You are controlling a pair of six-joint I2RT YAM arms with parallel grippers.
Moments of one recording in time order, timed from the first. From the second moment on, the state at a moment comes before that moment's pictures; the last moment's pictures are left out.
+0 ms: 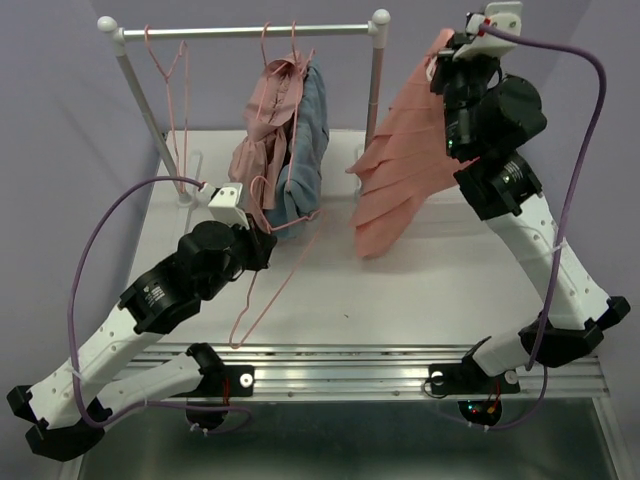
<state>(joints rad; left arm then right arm) -0.85 0.77 1.08 -0.70 -0.34 -0.53 0.64 1.42 1.86 0.03 0.58 -0.32</state>
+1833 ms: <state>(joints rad) -0.85 0.89 1.05 -0.56 -0.39 -0.53 0.04 1.62 1.19 0.70 0.19 0.03</state>
